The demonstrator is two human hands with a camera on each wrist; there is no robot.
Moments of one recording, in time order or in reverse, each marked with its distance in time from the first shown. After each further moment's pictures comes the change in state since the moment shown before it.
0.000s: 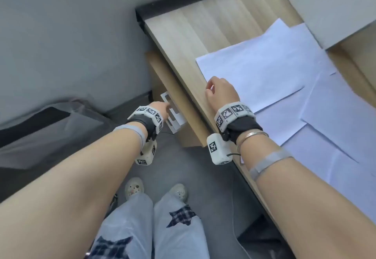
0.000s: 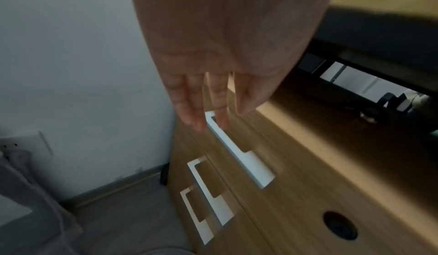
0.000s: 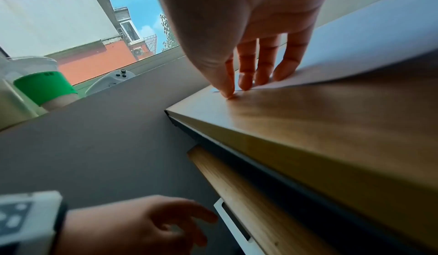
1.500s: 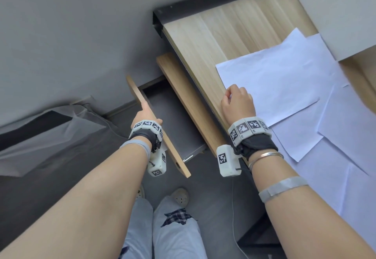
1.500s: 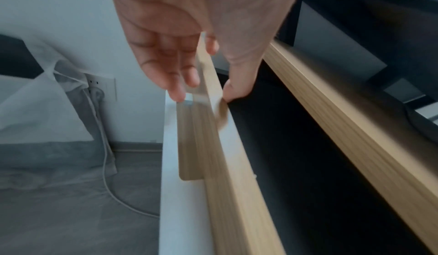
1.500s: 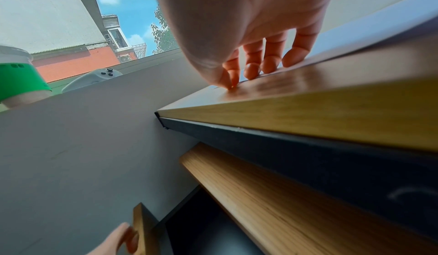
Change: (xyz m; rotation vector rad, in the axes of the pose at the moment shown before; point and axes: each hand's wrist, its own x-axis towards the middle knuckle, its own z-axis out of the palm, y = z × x) left_hand 0.009 -0.067 0.010 -0.450 0.197 -0.411; right_hand 0.013 -0.012 0.025 -0.123 0.155 0.097
